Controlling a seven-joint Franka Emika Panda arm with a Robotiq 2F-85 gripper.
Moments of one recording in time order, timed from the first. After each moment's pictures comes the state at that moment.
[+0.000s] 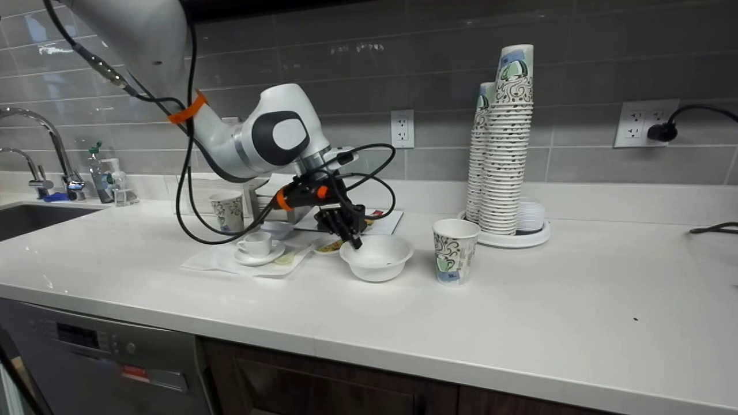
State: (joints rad) arm -0.14 0.29 -0.13 -2.19 -0.41 2.77 0.06
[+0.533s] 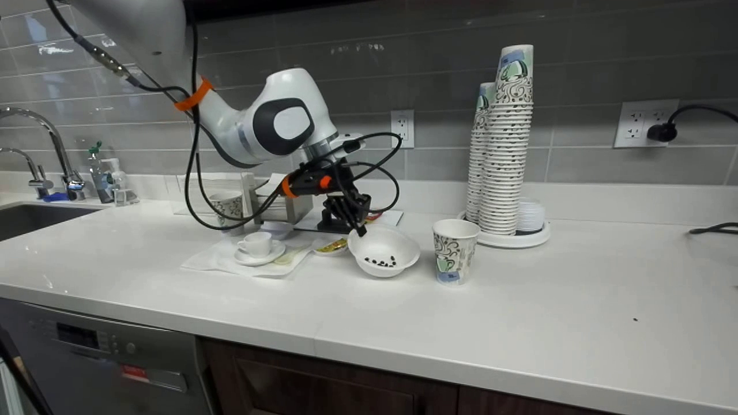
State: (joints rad) arm -0.14 0.27 -0.13 -2.16 -0.28 2.75 0.04
